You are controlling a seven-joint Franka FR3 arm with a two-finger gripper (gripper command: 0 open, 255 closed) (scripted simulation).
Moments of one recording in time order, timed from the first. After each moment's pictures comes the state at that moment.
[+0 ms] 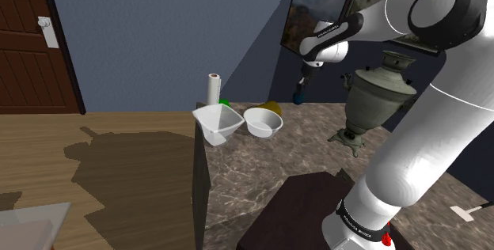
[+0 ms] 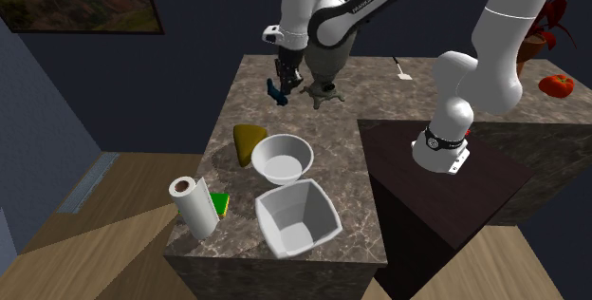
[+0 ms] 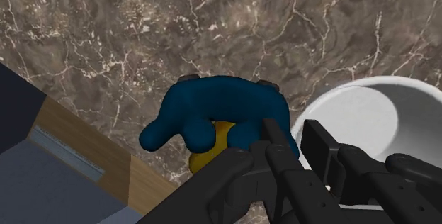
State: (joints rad) arm -0.18 -0.05 -0.56 -2.23 -0.08 2.34 -0.70
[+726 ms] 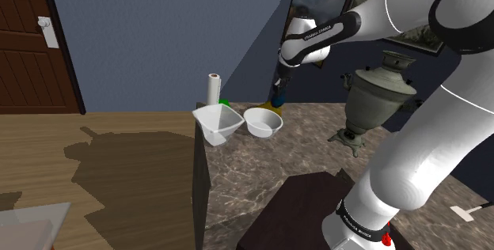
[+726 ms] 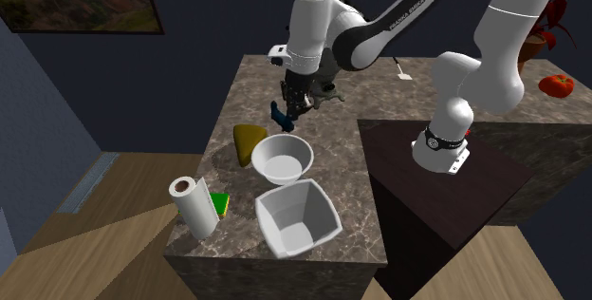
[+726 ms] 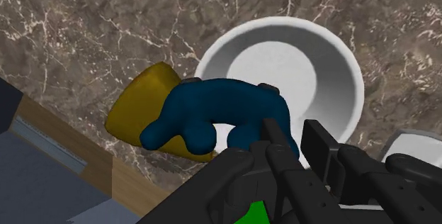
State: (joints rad) arm -0.07 -0.13 -0.40 -2.31 -0.17 2.33 -0.37
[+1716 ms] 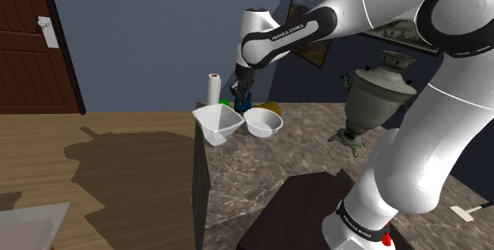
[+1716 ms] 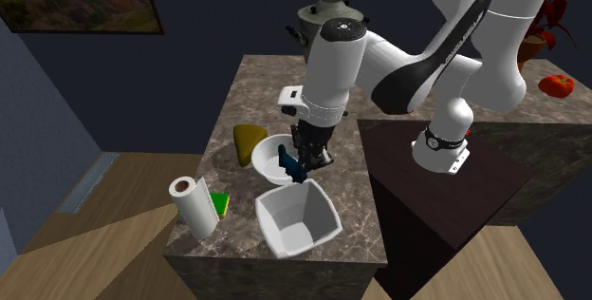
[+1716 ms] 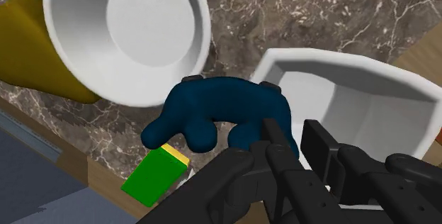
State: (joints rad) arm 0.10 -0.03 -0.18 -2.20 -0.16 2.27 0.01
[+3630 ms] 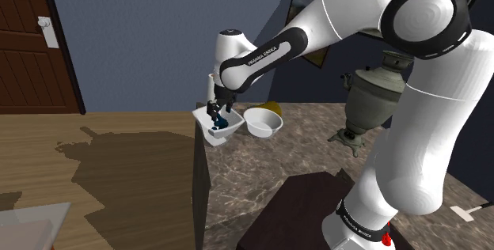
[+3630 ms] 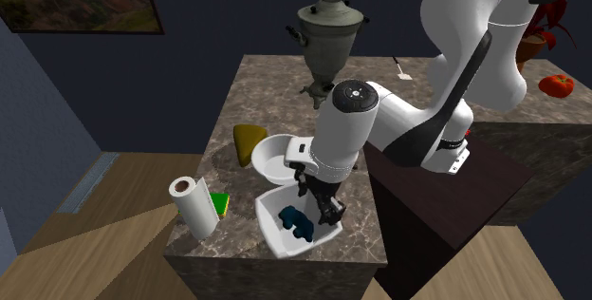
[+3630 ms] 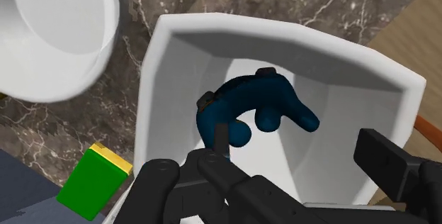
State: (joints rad) arm 0.16 0.14 -0.12 -2.17 -0.17 2.40 0.16
